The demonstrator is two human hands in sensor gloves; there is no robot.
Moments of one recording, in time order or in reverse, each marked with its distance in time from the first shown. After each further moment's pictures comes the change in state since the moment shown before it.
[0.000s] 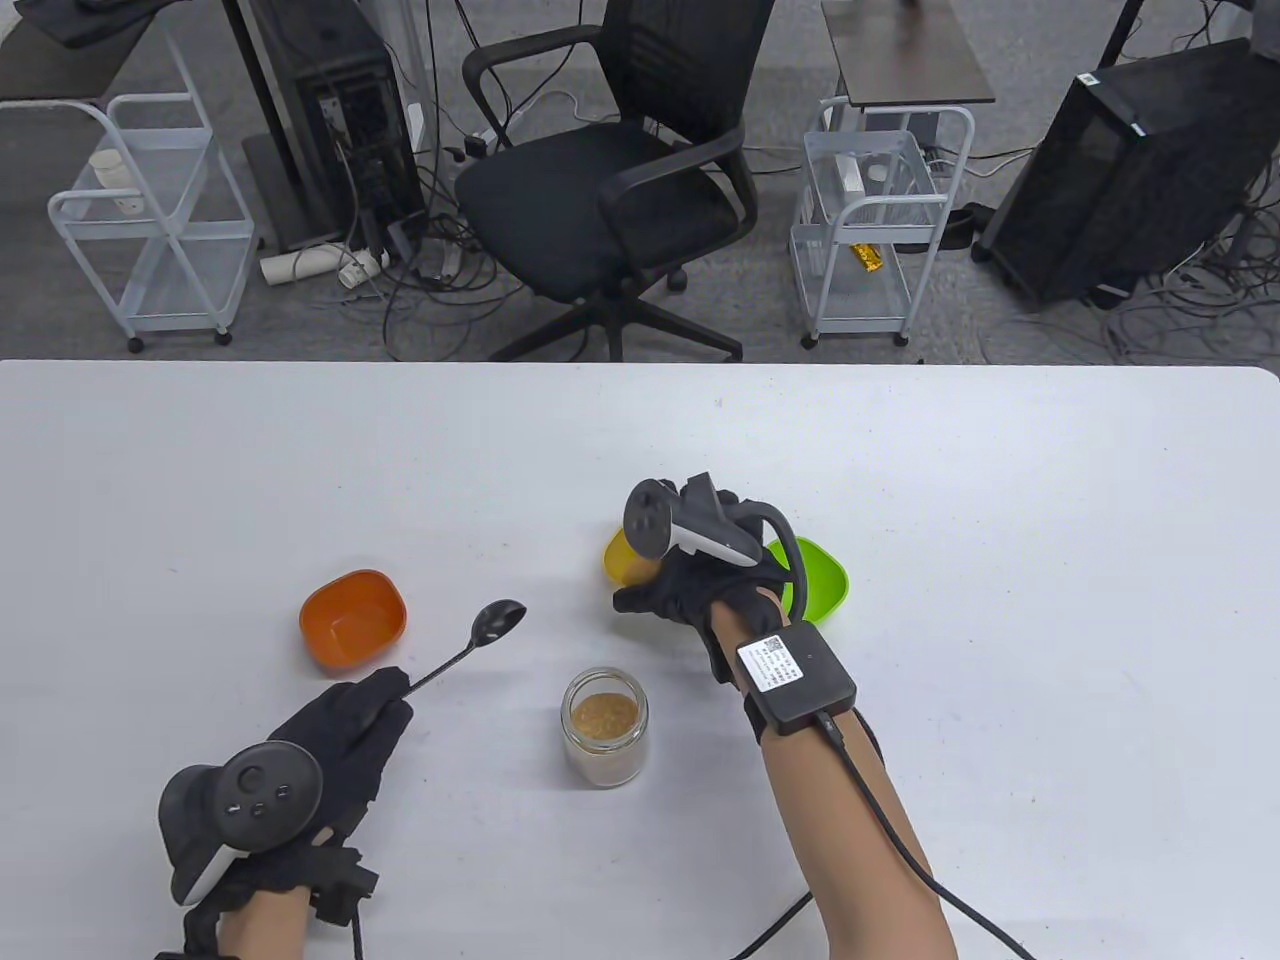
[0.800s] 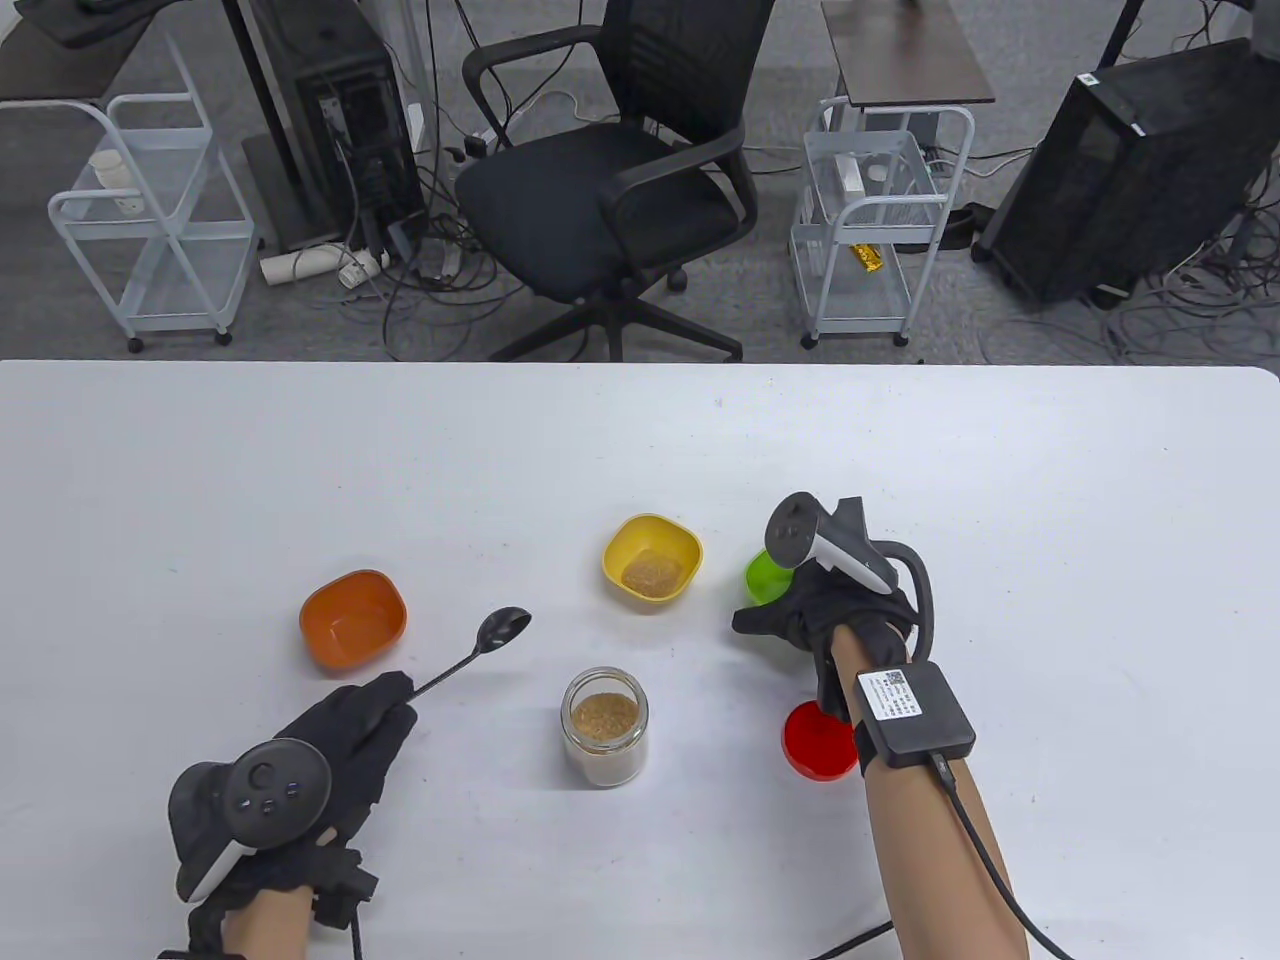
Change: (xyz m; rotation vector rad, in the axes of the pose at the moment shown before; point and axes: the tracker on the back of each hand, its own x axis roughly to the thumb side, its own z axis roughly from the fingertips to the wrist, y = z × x) left_hand 0.001 -0.004 -0.002 -0.037 0.004 -0.033; right_hand -0.106 0.040 0.028 0.117 0.242 -0.148
